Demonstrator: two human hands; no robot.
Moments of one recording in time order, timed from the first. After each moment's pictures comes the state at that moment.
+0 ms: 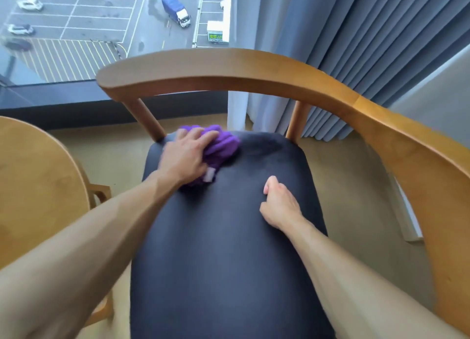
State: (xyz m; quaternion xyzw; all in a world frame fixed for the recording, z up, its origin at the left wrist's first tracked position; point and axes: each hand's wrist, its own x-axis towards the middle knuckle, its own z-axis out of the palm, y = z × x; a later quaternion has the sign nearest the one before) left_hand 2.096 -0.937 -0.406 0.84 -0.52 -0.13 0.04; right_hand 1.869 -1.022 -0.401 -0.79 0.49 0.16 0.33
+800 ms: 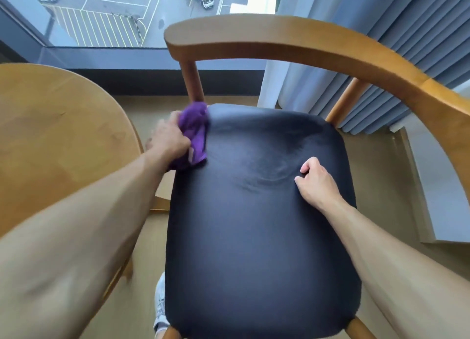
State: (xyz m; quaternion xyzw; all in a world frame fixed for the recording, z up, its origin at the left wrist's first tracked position) left_hand 2.147 -0.836 -0.408 0.94 -0.21 -0.23 0.11; right_hand 1.865 -1.015 -0.414 -0.79 0.53 0.10 0.29
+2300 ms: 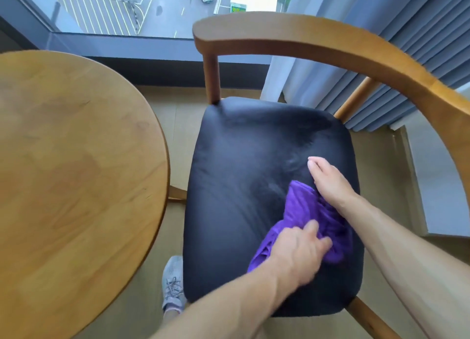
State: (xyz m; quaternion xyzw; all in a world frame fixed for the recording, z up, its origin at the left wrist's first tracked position) left_hand 1.856 -0.832 -0.371 0.70 -0.63 -0.33 0.02; right_hand 1.852 -1.000 -0.390 -0.75 0.52 0.12 0.39
